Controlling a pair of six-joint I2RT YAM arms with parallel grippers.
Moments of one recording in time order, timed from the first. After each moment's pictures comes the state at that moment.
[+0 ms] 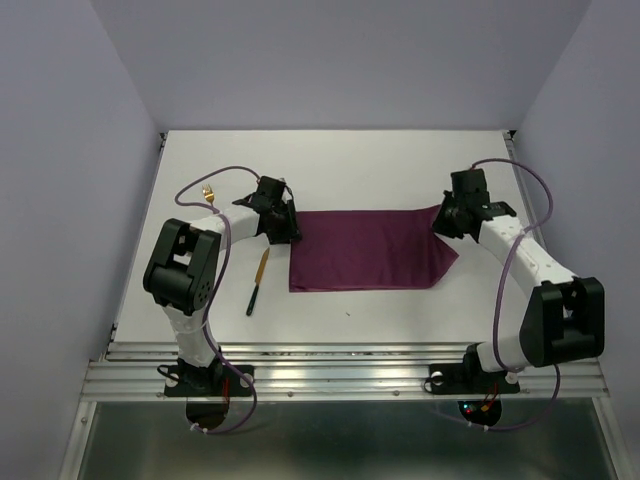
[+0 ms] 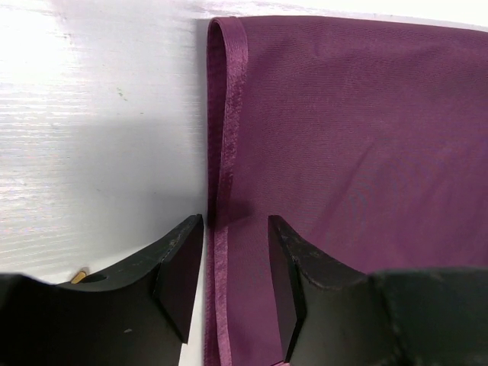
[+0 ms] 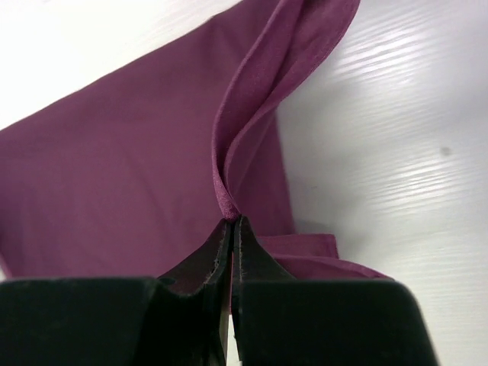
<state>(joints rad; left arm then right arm) -0.39 1.82 1.10 -0.28 0.11 -0.56 0.12 1.41 1.02 -0.52 0.09 0.55</state>
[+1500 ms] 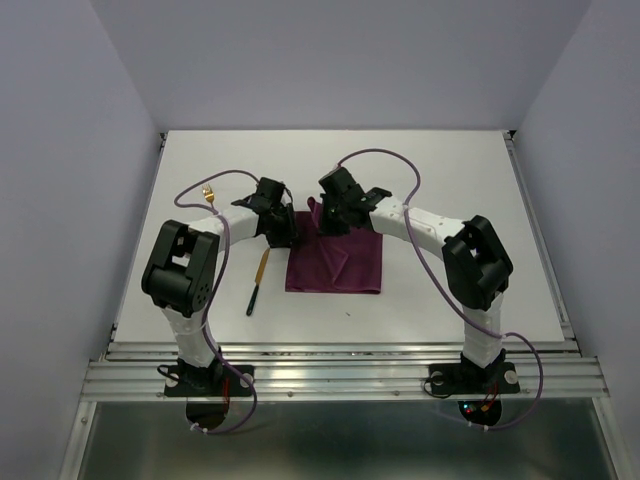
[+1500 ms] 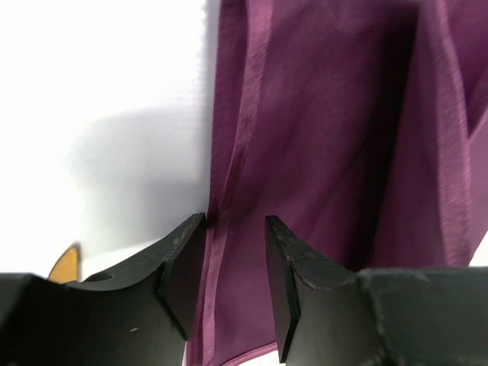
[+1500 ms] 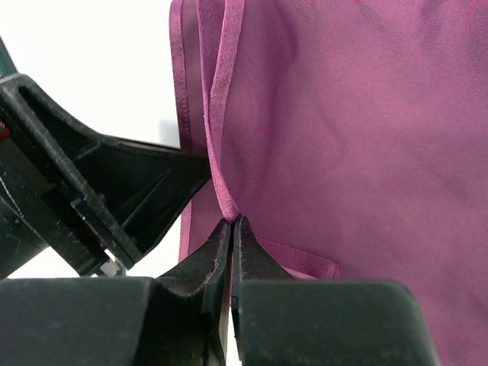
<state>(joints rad) -0.38 1.81 1.09 -0.31 0.15 -0.59 0.73 1.97 1.54 -0.46 0.04 0.77</state>
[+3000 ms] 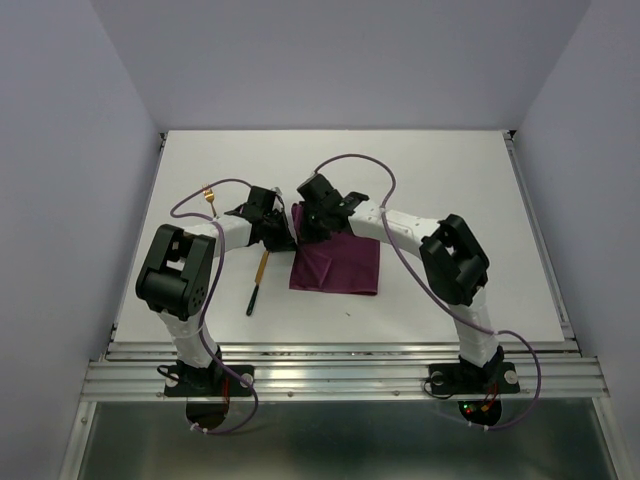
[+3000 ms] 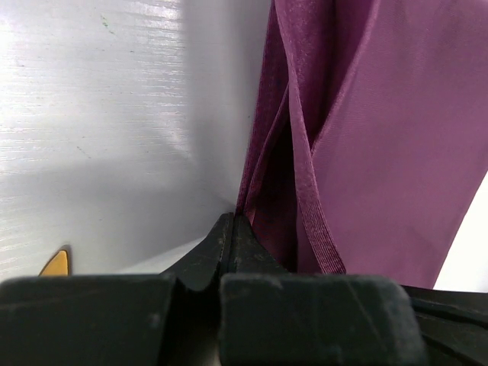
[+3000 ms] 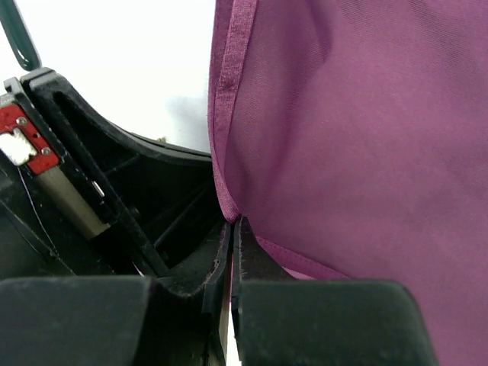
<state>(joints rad) -0.35 1.77 0.97 -0.18 0.24 -0.61 0.80 2.10 1.66 -0.46 0.01 0.77</state>
